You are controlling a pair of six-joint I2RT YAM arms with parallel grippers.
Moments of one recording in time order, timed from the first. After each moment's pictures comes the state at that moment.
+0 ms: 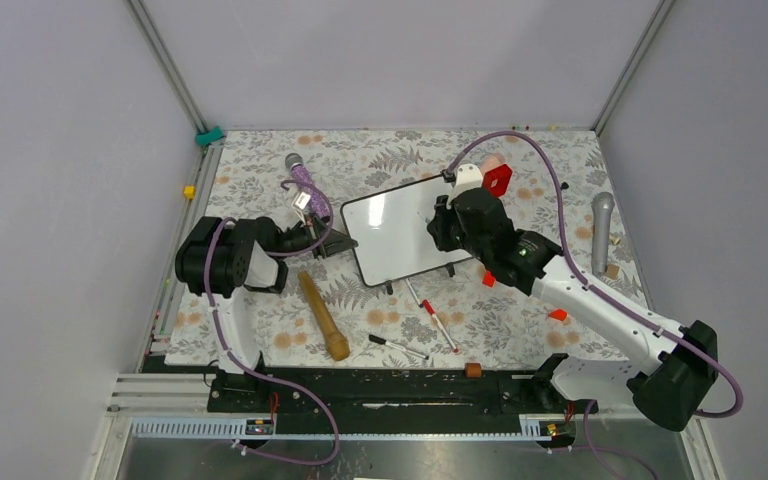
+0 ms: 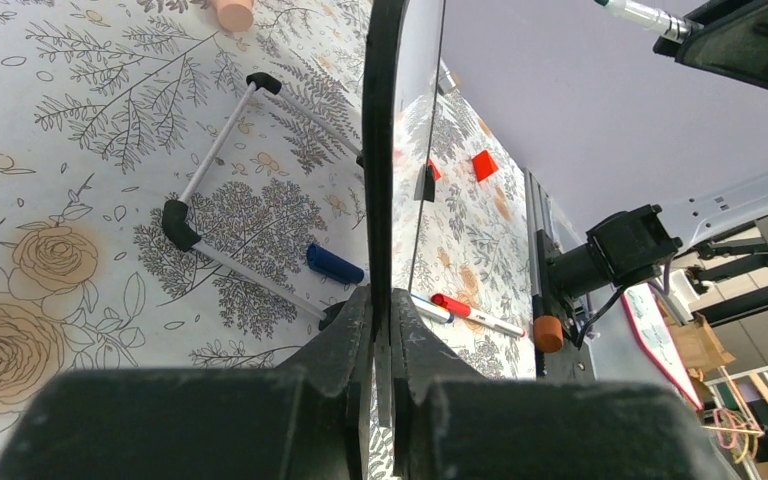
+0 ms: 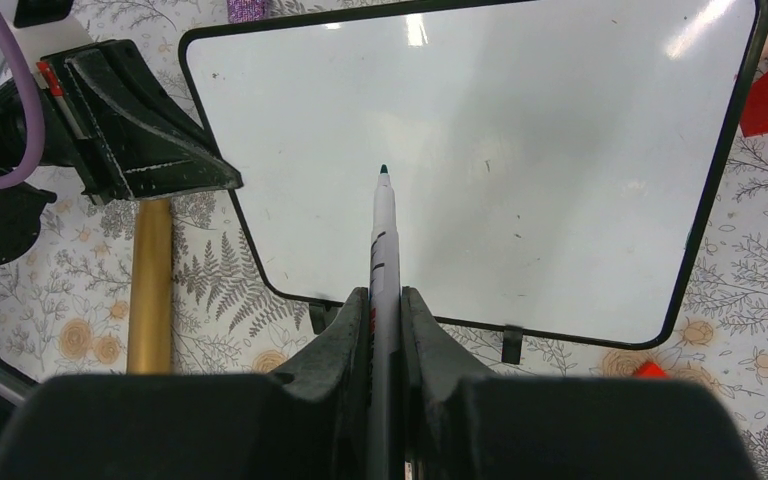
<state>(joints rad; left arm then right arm) -0.09 1.99 0.55 1.49 1.15 -0.82 0.76 1.20 1.05 -0.37 0.23 0.36</state>
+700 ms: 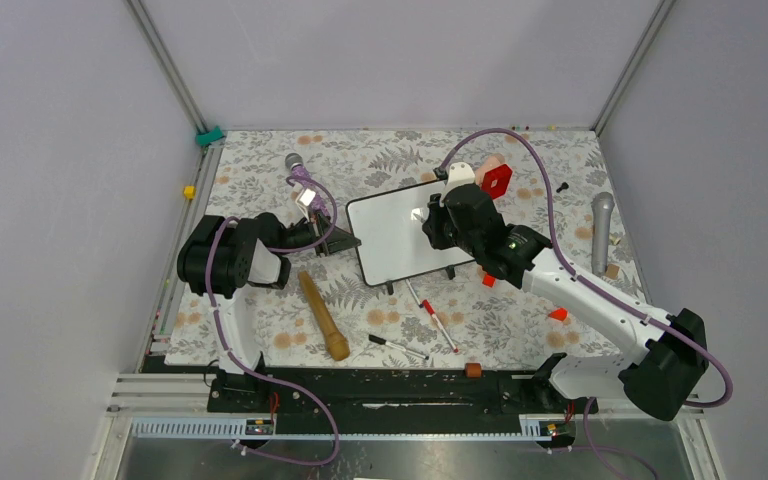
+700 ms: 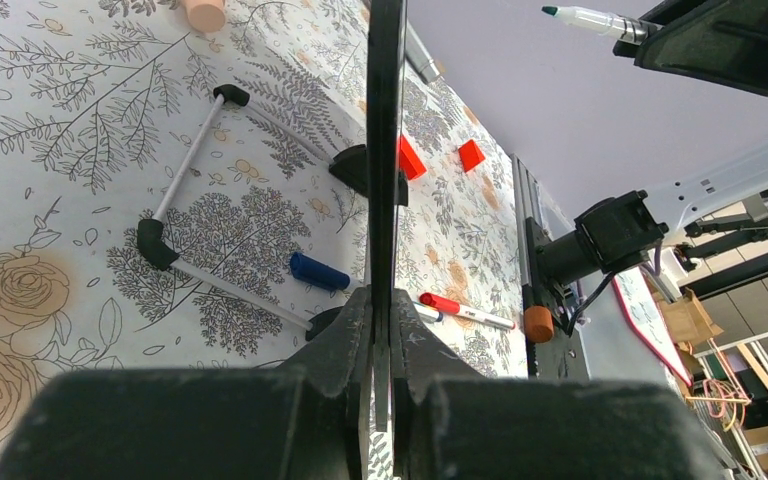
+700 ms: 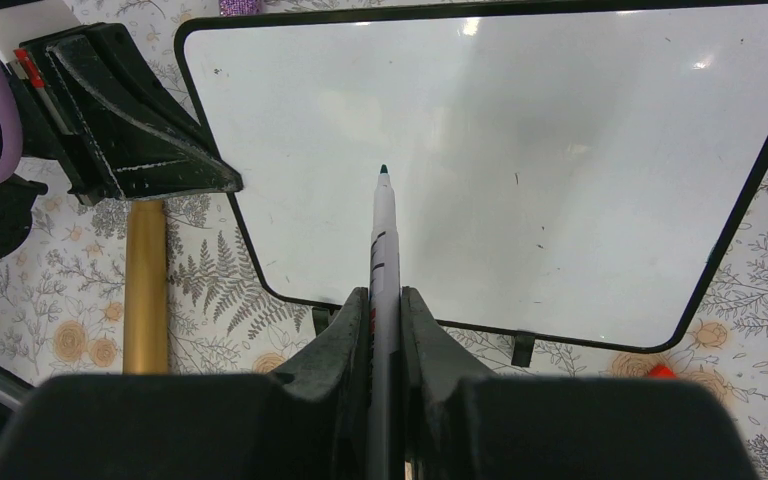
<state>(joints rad) -0.11 1.99 0.60 1.49 1.18 -0.85 0.76 1.27 1.08 -0.38 0.22 0.37</state>
